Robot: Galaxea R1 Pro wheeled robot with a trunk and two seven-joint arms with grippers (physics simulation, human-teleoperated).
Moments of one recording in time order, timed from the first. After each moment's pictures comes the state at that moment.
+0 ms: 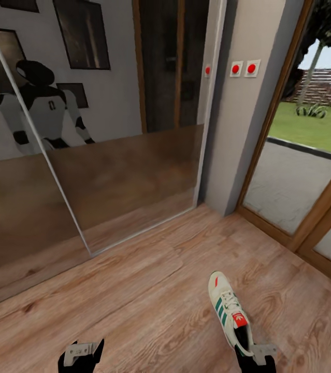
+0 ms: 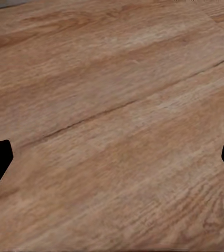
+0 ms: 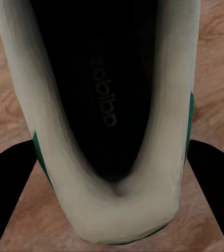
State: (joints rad) left arm -0.09 0.01 0.20 -0.74 0.04 -0.31 -0.25; right arm -0.29 -0.07 -0.24 -0.32 0.24 -0.46 0.10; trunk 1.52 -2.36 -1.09
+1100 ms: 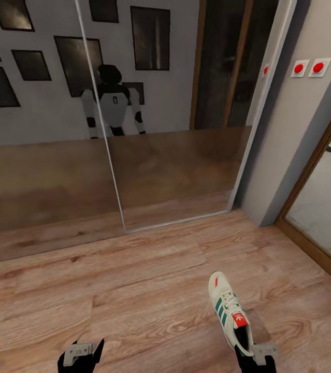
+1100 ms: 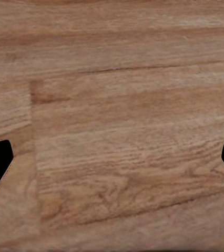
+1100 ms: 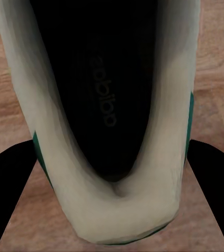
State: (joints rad) left arm -0.09 0.01 0.20 -0.74 0.04 -0.31 -0.24; right arm -0.29 -0.07 -0.24 -0.32 0.24 -0.46 0.10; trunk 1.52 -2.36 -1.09
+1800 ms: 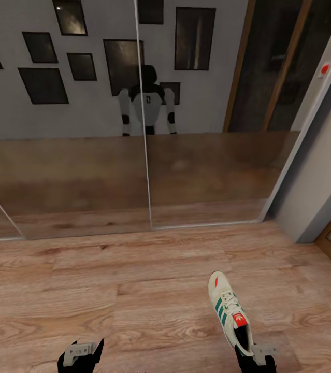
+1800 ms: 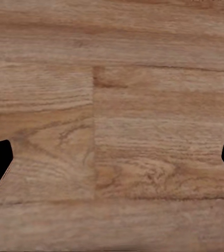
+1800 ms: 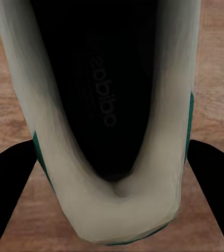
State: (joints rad) left arm -0.09 0.01 0.20 -0.74 0.04 -0.31 -0.24; right arm -0.29 -0.07 -0.24 -0.32 0.24 -0.46 0.10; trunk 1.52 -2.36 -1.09
